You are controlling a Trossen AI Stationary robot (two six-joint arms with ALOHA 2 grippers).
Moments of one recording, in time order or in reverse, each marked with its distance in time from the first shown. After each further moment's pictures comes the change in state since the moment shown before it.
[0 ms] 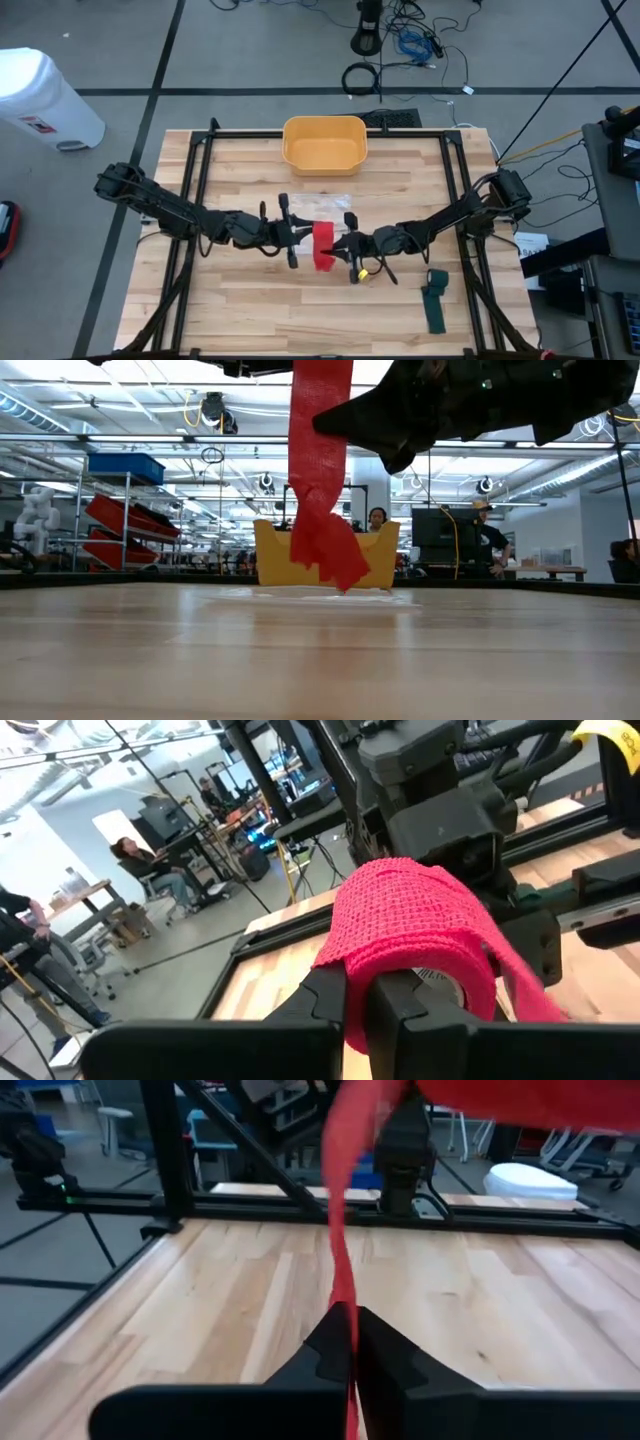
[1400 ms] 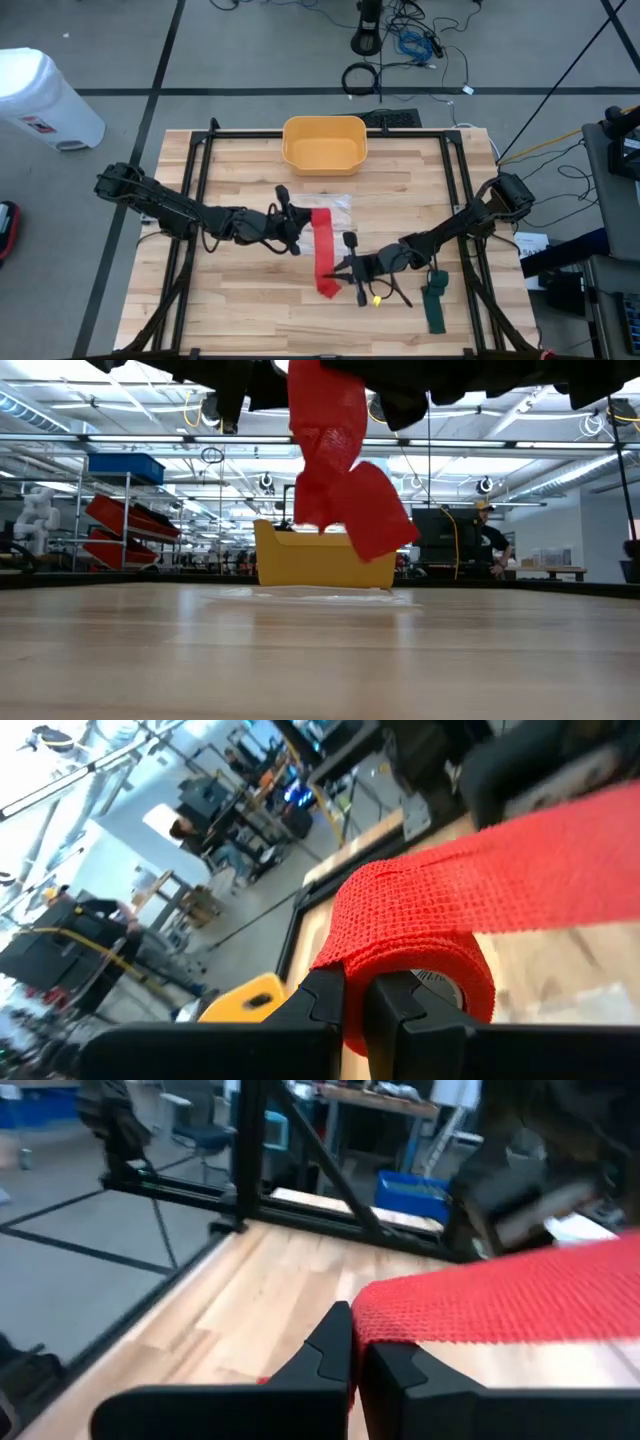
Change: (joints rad) left arm 0.055 0.000 -0.002 -0.094 -0.104 0.213; right arm 0.141 -0.001 0.068 -0.056 0.031 -0.122
